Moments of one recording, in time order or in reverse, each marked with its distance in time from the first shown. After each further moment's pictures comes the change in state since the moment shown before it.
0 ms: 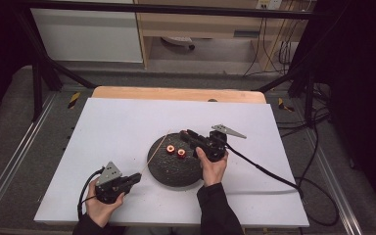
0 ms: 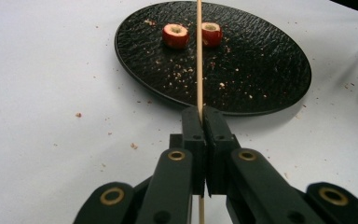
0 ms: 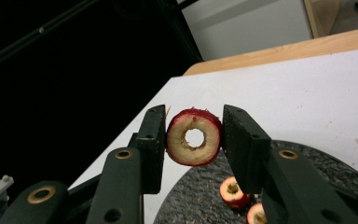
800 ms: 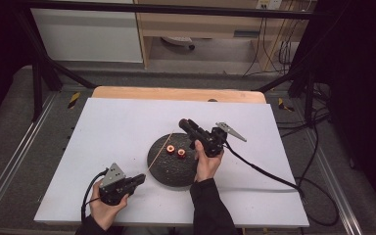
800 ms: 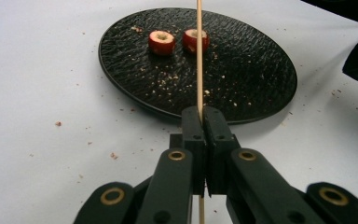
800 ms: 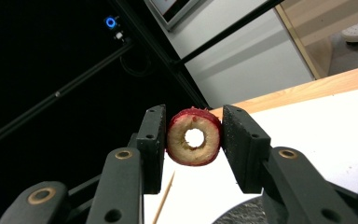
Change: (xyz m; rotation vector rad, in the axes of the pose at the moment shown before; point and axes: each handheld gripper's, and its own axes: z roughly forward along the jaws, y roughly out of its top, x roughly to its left) left arm -0.012 0.002 0.005 -0.021 -0.018 -0.004; right arm -0.003 0.001 0.013 -0.231 0.026 0.093
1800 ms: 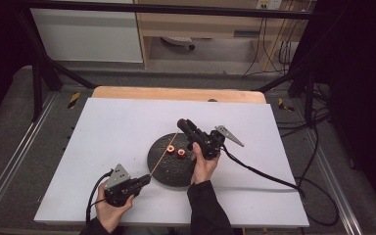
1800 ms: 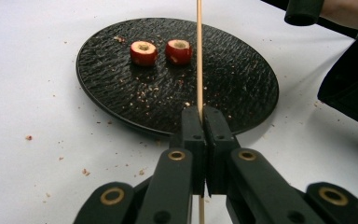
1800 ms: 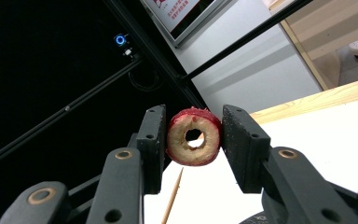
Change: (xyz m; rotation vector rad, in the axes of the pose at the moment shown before) left arm -0.011 0.003 0.006 -0.031 -0.023 -0.007; right arm 0.000 -0.012 0.002 -0.068 0.032 0.009
